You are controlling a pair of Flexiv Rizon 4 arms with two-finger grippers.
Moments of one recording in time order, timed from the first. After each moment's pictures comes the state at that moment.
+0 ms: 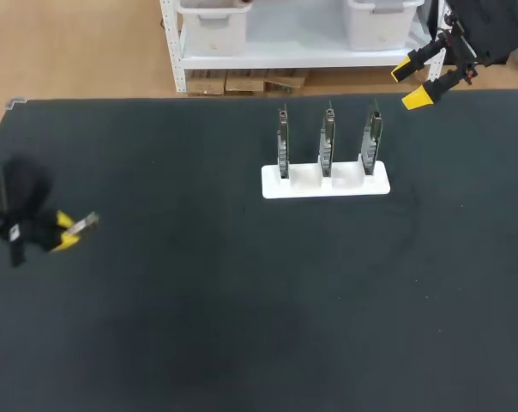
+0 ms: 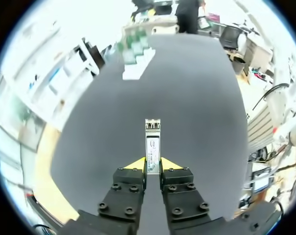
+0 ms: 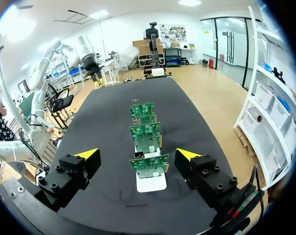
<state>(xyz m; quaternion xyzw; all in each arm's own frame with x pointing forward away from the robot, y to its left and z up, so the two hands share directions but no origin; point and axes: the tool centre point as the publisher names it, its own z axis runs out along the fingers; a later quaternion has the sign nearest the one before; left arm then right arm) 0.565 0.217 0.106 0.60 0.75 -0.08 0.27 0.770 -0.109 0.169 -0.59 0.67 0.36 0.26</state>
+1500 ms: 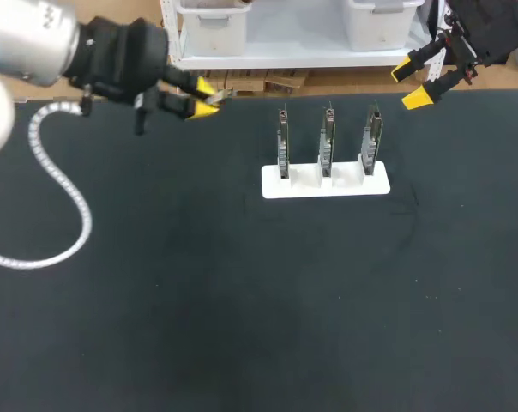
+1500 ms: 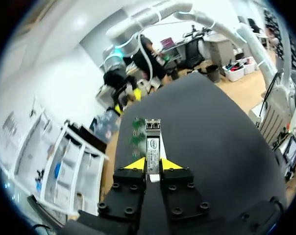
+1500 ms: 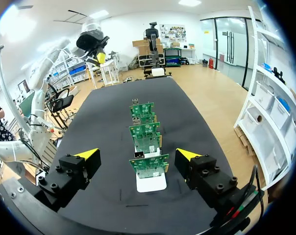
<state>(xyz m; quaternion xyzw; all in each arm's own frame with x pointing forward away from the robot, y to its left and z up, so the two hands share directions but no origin) 0.676 0.013 0.235 0.74 0.51 -0.14 0.43 0.770 -0.109 0.169 -0.59 0.67 0.35 0.26</state>
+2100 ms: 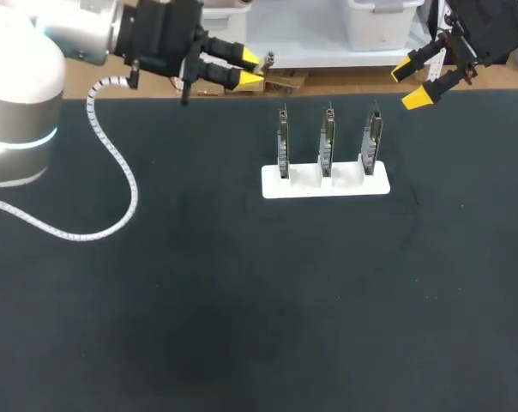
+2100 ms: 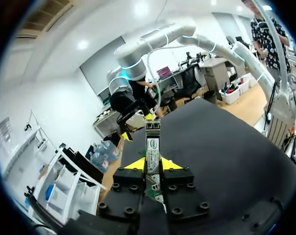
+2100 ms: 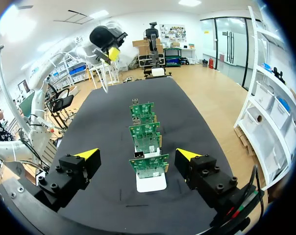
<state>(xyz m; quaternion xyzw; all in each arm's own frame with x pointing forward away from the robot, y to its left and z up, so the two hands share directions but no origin) 0.726 -0.038 0.233 0.71 0.45 -0.25 0.48 0.770 -0.109 0.169 -0.59 0.67 0.35 0.26</state>
